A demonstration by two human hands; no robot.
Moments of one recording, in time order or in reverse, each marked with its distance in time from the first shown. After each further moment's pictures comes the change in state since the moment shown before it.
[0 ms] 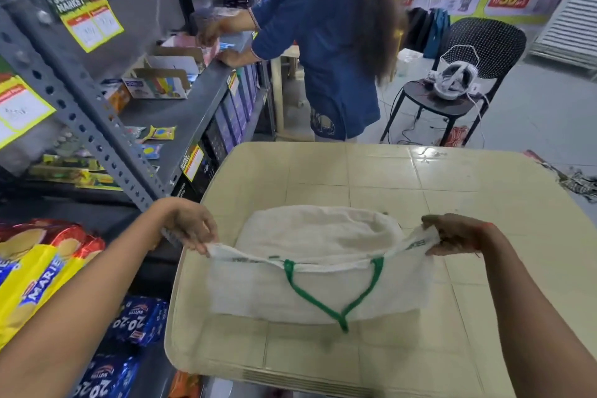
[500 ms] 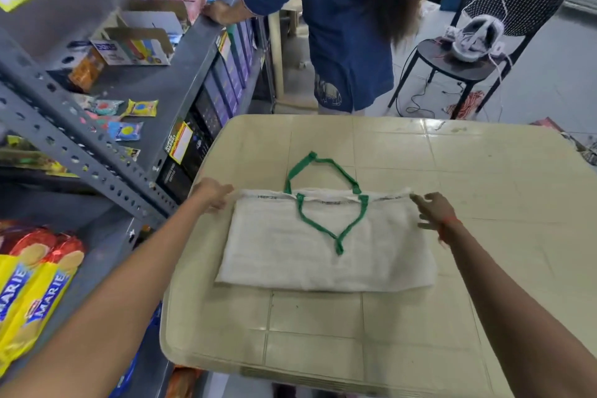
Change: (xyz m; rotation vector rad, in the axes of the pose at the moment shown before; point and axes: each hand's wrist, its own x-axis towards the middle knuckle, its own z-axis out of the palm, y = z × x) left_hand 0.120 0.029 -0.002 -0.543 0.580 0.028; right_hand 0.090 -0.011 0.047 0.018 0.371 -0.168
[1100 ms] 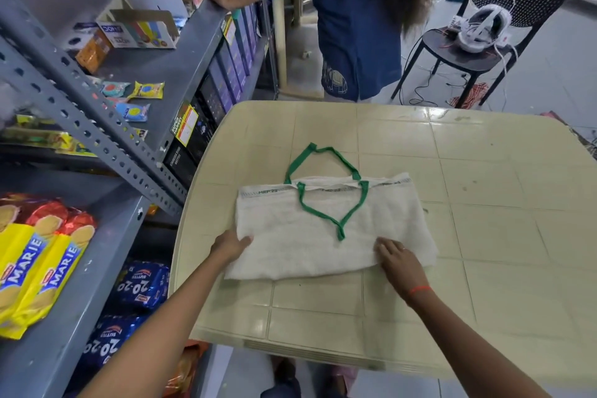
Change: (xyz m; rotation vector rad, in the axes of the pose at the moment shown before) left_hand -0.050 -0.119 0.079 0.234 -0.102 -0.028; right_hand -0.071 0.125 0.080 -1.045 -0.181 -0.707
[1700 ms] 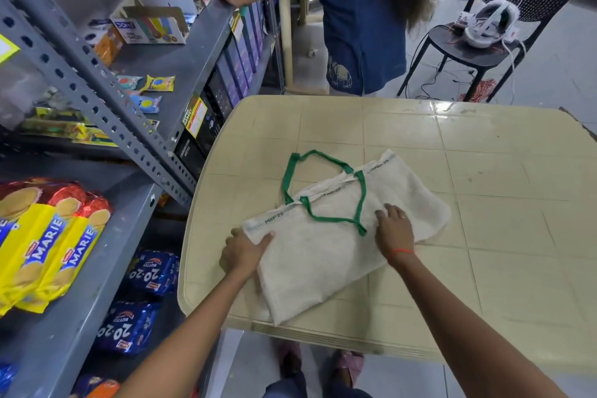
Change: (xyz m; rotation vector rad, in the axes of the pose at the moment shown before) left_hand -0.069 0.010 0.030 0.005 0.310 -0.071; right_hand 0.035 -0.036 -0.027 0.133 0.222 0.264
